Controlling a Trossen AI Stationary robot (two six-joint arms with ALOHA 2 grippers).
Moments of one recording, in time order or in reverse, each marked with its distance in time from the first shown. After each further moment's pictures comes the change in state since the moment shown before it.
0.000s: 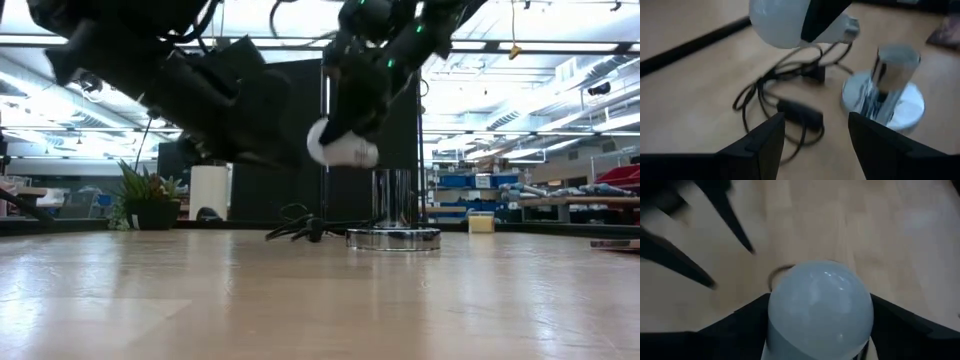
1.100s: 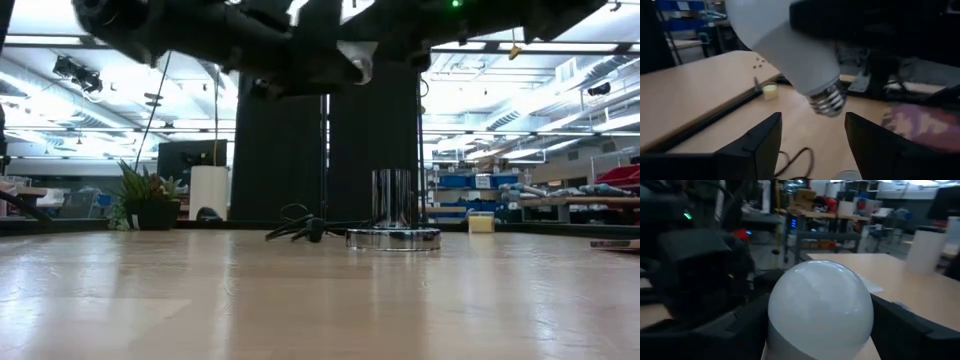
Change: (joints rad) left arm 0.120 0.033 0.076 0.572 0.154 0.560; right arm 0.270 -0.308 -0.530 1.032 0.555 -0.066
